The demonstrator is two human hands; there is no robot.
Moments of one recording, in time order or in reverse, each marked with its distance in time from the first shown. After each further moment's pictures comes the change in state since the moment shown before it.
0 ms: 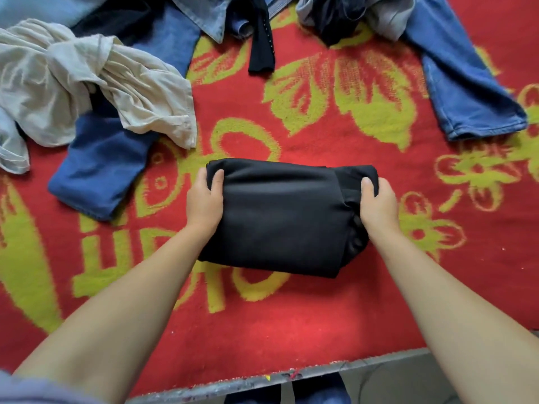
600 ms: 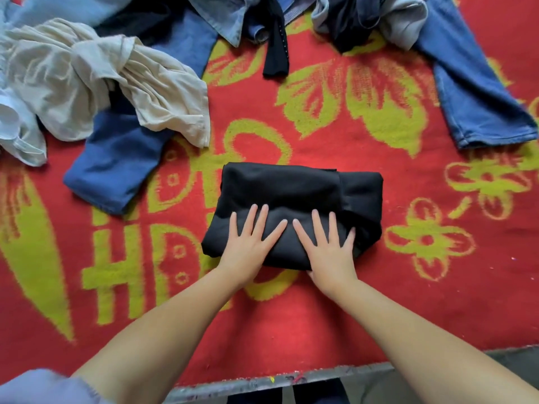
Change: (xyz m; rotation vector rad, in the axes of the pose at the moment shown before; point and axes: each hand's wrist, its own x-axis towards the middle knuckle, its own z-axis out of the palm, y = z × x) left_hand -0.086 -0.035 0.029 1.037 -0.433 0.665; right_hand -0.102 0.029 0.055 -1.125 -0.426 -0.633
